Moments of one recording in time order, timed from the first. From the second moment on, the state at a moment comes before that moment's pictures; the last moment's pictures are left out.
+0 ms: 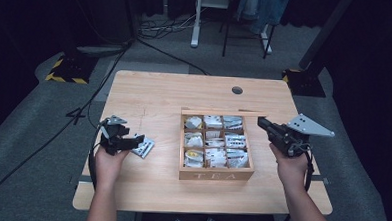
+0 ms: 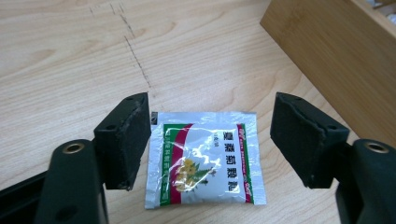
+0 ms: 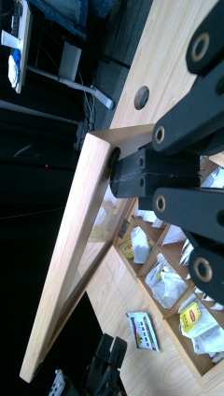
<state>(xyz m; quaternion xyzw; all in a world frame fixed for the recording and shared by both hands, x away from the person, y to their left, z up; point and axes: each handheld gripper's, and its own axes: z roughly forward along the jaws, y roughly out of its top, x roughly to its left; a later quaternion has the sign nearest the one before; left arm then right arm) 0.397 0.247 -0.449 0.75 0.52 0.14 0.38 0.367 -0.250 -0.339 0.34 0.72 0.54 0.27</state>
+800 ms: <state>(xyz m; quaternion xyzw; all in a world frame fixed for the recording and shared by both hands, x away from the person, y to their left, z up) 0.346 0.173 -0.410 0.82 0.39 0.13 0.41 0.367 -0.251 -0.340 0.34 0.73 0.53 0.26</state>
